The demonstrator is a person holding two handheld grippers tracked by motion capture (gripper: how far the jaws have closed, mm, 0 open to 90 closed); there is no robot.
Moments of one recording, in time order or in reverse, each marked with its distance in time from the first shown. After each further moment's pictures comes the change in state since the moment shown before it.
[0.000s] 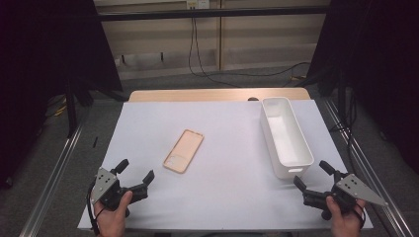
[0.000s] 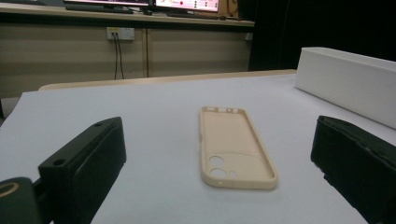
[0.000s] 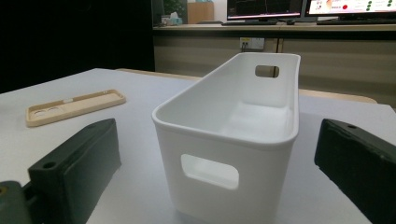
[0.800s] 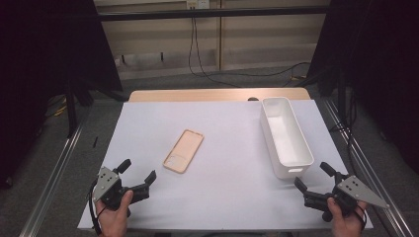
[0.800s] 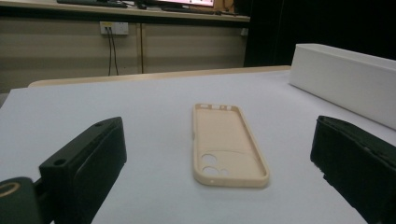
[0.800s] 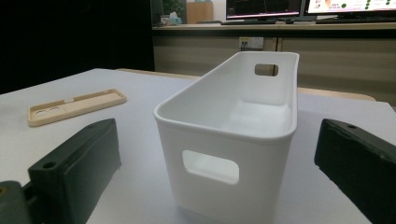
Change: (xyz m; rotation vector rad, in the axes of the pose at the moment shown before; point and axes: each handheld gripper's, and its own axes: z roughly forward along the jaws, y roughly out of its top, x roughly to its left) left arm -0.004 0.003 0.002 0.018 -0.024 -0.010; right arm 0.001 -0.001 -0.004 0.000 -0.001 0.004
